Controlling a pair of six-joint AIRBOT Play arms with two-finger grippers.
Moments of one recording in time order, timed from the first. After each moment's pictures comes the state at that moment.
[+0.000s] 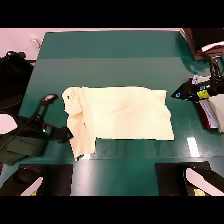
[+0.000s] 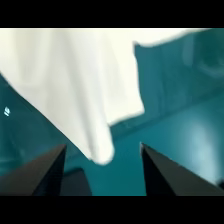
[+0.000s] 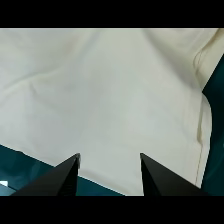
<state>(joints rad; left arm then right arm) -0.30 -0.65 0.74 1.24 -1.35 -1.69 -0.19 -1.05 1.13 -1.04 1.44 1.40</state>
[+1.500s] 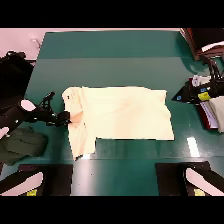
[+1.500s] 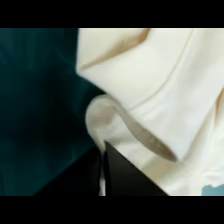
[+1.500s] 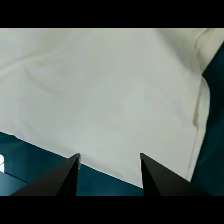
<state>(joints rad) 0.03 -1.15 0.66 0.99 -0.99 -1.40 -0.22 -1.05 1.12 -1.08 1.51 1.38</state>
